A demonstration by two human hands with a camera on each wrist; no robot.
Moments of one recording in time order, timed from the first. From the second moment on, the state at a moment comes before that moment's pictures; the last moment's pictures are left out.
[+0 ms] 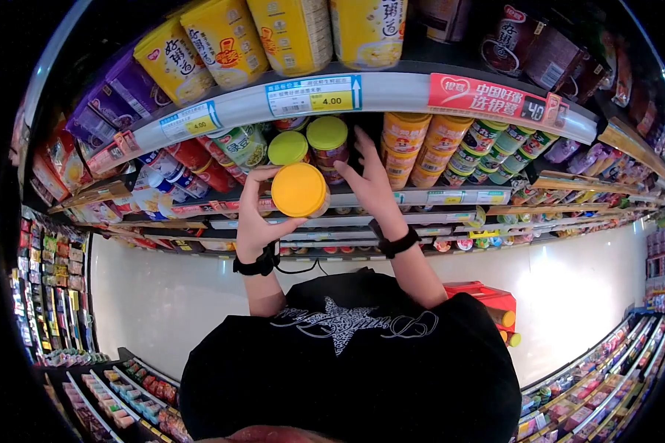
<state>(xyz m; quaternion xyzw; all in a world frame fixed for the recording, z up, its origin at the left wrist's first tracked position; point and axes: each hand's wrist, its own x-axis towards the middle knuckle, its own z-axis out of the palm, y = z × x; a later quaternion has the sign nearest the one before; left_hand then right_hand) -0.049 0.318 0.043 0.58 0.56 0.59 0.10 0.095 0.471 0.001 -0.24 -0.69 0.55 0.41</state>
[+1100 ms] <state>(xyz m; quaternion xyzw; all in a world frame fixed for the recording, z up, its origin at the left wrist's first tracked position) -0.076 0.306 0.009 0.51 0.64 0.56 0.12 0.032 0.460 0.011 -0.09 -0.71 0.50 0.48</state>
